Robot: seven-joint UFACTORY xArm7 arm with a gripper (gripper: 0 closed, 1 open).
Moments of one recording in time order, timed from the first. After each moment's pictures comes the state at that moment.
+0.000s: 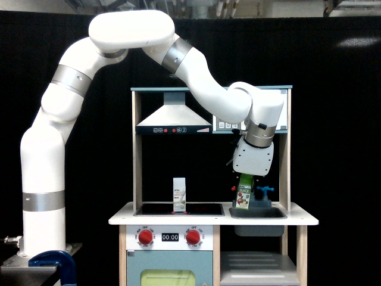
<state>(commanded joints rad) 0.36 0.44 -0.23 1.39 0.75 1.17 -1.81</state>
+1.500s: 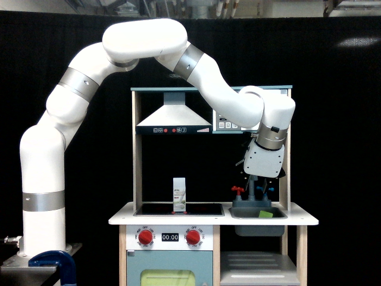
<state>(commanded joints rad) 0.30 0.53 -0.16 1.51 0.73 1.17 -1.76</state>
